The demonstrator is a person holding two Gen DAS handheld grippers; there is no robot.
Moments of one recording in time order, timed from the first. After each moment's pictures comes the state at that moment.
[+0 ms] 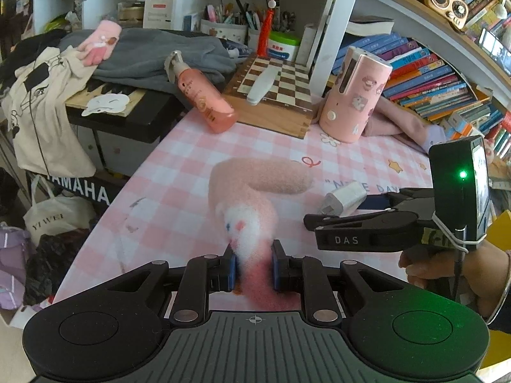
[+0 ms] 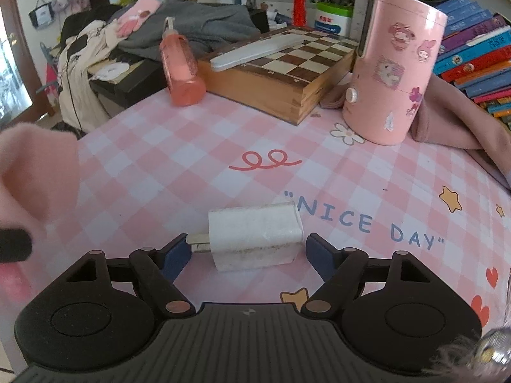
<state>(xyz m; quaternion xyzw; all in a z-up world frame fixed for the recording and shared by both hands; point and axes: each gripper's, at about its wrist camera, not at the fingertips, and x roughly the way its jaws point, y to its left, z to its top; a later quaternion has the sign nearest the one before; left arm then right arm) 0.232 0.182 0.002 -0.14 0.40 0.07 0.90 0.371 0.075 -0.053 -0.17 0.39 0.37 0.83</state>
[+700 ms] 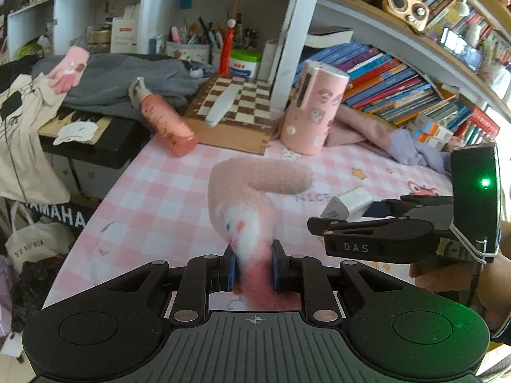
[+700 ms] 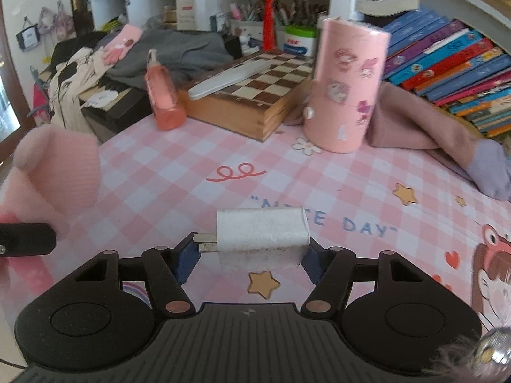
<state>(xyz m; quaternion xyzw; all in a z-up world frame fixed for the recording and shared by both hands) 0.229 0.160 0.019 -0.12 0.36 0.02 0.92 0.352 0.036 -0.021 -0.14 0.36 0.33 0.86</state>
